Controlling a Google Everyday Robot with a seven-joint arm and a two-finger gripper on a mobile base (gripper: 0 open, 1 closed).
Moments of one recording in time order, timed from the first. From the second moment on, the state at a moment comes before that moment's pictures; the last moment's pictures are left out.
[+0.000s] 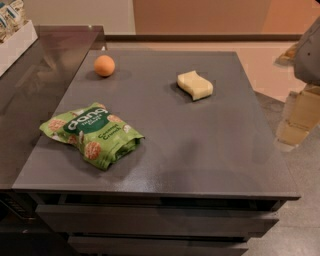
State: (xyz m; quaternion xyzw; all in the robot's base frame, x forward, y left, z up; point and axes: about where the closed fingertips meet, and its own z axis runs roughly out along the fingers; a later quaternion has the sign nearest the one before) arm 0.438 -0.217 0.976 -0.60 0.78 -0.03 0.16
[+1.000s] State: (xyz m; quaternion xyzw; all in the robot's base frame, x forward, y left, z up) arm 0.480 -0.197 0.950 -0.53 0.82 0.01 0.21
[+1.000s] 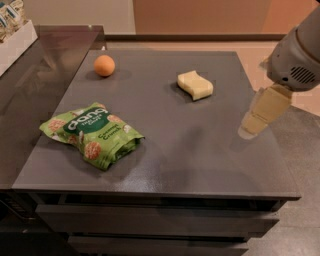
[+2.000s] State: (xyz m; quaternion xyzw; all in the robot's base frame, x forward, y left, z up) arm 0.614 -0.155 0.903 -0.43 0.85 0.05 0.29
